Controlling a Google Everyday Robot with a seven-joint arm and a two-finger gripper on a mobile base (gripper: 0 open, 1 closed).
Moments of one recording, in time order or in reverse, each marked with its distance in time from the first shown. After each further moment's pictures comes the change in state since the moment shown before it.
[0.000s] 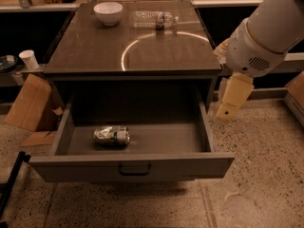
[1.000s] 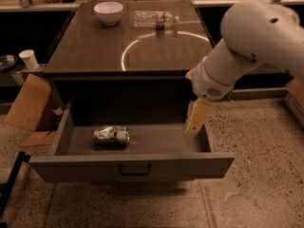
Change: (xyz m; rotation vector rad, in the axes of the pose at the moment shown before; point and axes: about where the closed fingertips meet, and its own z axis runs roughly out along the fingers) arm -0.007 -0.015 0.118 -0.039 -0.026 -0.049
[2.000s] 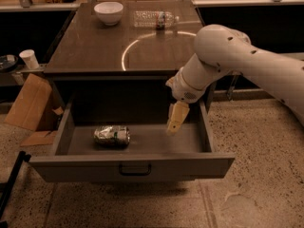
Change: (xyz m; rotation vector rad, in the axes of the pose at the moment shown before) arm -0.028 -0.030 0.092 -0.092 -0.088 -0.052
